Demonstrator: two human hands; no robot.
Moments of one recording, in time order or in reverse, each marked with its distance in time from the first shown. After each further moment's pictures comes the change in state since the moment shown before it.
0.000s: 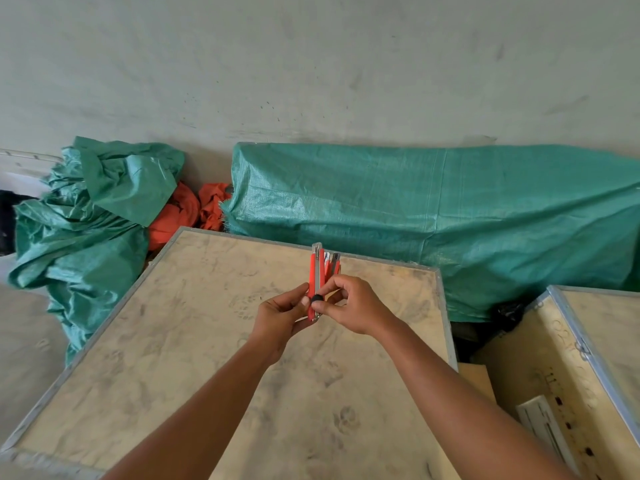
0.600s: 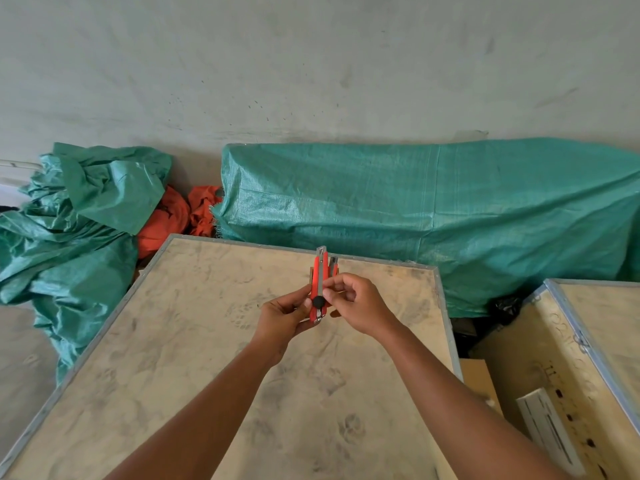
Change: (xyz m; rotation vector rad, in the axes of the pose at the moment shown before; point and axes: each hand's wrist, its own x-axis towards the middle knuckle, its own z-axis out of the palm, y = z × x) left_hand 0.021 0.008 0.002 0.069 -0.031 -0.001; right_hand 0.019 0.019 0.004 0.183 0.143 0.068
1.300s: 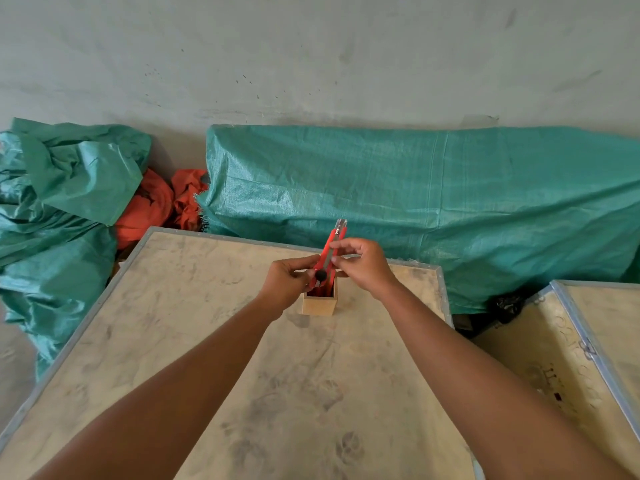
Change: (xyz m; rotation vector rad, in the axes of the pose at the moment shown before) left_hand 0.123 0.020 0.006 0.372 -0.024 0.057; right_hand 0.110 0.009 -0.025 0.007 0.127 0.084
